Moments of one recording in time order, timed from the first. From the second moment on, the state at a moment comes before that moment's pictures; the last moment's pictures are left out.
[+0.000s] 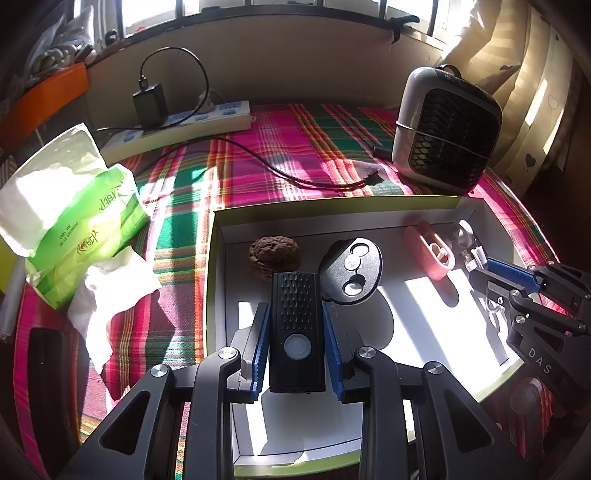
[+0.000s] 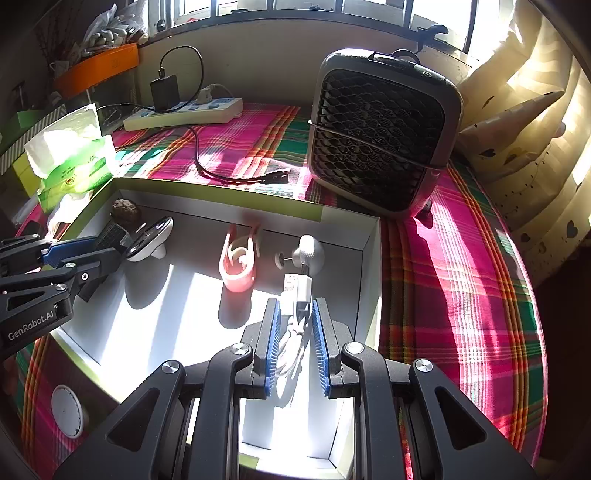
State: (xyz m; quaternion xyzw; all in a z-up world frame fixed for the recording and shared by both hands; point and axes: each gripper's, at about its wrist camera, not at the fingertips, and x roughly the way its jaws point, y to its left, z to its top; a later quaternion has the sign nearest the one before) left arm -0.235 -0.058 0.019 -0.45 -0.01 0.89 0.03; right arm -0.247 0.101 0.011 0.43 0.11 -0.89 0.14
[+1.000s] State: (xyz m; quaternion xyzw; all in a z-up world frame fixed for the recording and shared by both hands) left arm -0.223 -0.061 0.032 -0.43 -0.03 0.90 0.03; right arm -0.234 0.104 0.022 0.41 0.09 -0.90 0.14
